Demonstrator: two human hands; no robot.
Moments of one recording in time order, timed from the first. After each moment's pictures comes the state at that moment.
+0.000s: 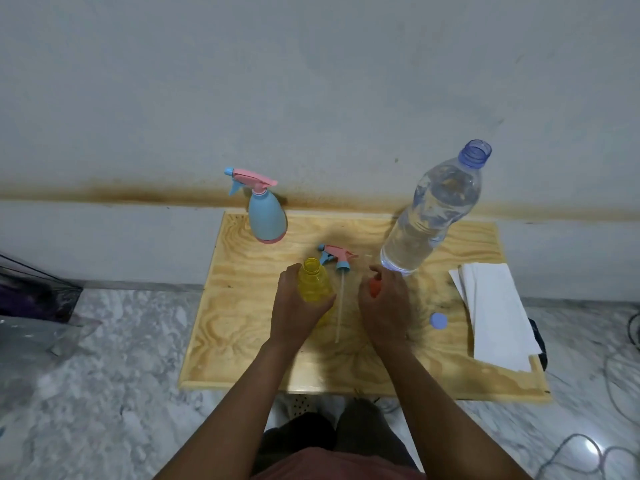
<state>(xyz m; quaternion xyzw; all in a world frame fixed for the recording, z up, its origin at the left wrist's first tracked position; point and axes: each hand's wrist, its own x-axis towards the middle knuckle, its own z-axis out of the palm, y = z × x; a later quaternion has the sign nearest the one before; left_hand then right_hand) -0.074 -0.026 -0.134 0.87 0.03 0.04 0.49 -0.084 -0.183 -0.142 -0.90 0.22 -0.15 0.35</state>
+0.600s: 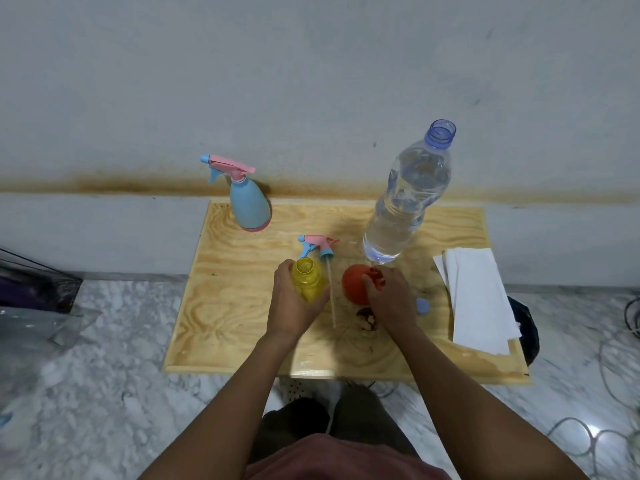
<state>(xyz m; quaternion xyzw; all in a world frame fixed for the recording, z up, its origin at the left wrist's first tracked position) -0.091 -0.058 -0.143 0.85 0.06 -0.03 0.52 -0.093 -0.251 -0.161 -0.92 0.19 0.02 0.35</state>
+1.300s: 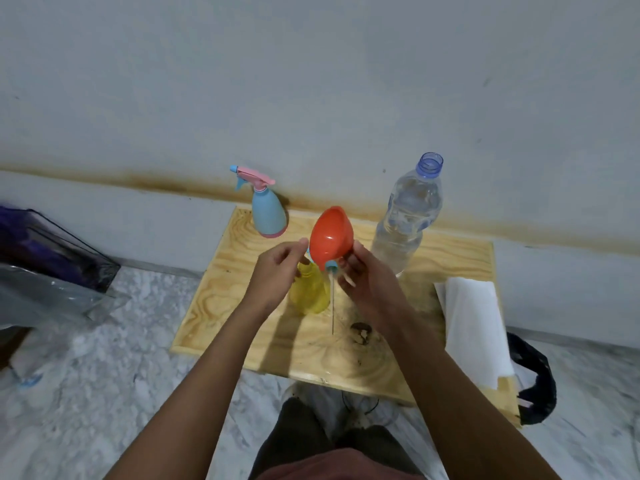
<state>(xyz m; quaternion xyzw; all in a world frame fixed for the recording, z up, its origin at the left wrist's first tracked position) -0.088 -0.060 -0.026 0.78 0.14 -0.05 0.61 -0.080 -0.231 -0.043 -0.46 0.17 0.19 0.85</state>
